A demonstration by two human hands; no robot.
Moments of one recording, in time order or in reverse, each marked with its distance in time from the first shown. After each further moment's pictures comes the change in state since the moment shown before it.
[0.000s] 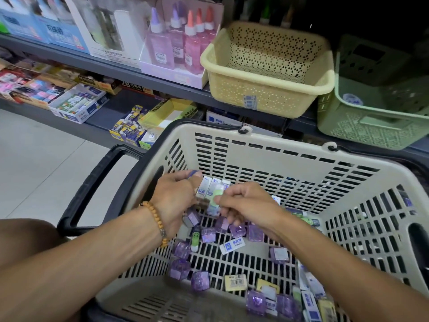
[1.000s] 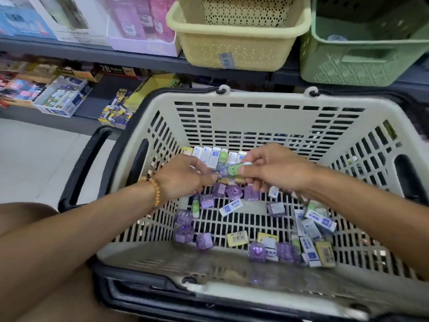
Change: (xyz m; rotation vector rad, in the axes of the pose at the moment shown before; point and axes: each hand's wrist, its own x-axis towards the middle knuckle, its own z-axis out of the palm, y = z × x) left_hand 0.003 -0.017 0.000 0.821 -0.337 0.095; right_hand -0.053 0.004 -0.039 -0.192 0.034 0.013
